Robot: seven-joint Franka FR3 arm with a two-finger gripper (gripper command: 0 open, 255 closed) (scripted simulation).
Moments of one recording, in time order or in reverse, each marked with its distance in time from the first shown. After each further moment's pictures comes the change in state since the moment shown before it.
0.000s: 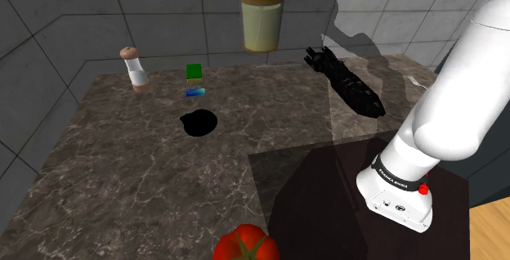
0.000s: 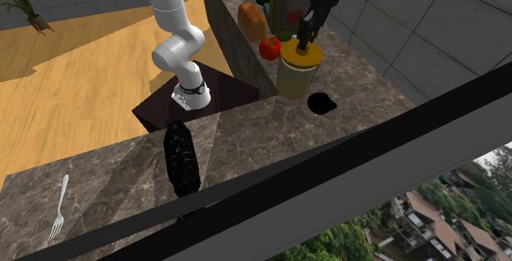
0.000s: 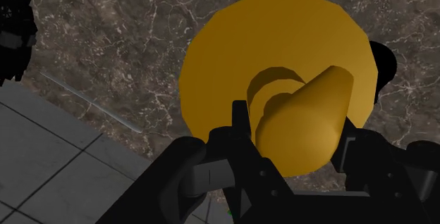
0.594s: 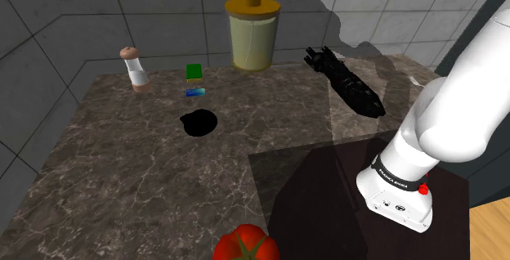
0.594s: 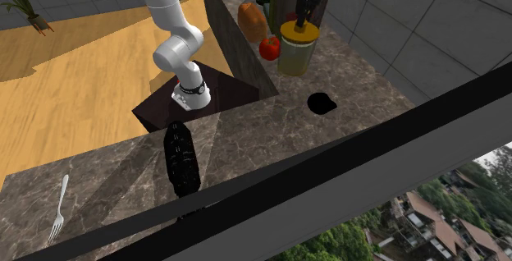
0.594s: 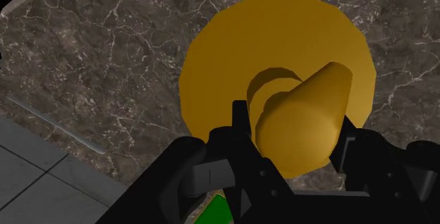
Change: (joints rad) arm 0.099 -0.122 0.094 -0.151 0.041 0.026 0.202
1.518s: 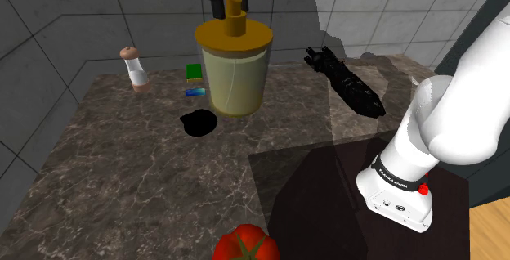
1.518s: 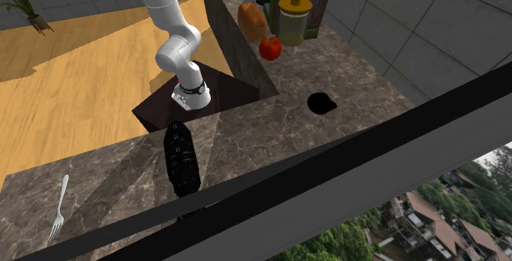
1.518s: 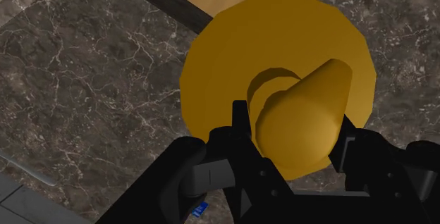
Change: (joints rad) arm 0.156 -0.032 0.178 -0.034 0.058 0.009 0.347
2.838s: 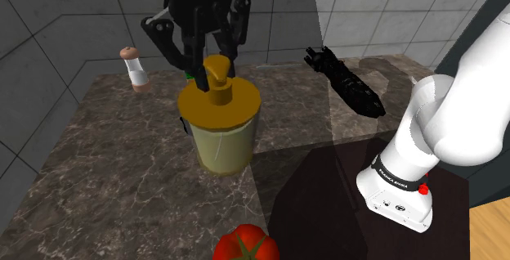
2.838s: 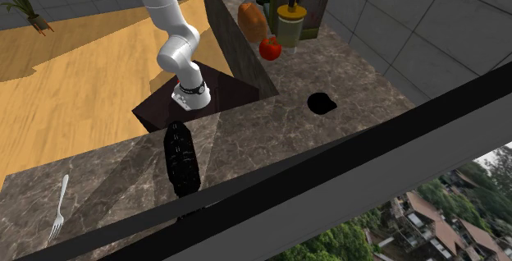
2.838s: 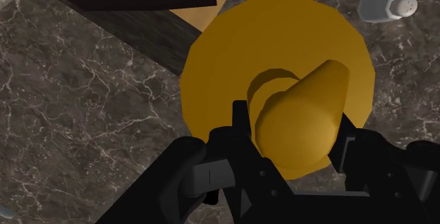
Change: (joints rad) arm 0.080 -0.006 0.086 -0.192 0.024 0.194 0.157
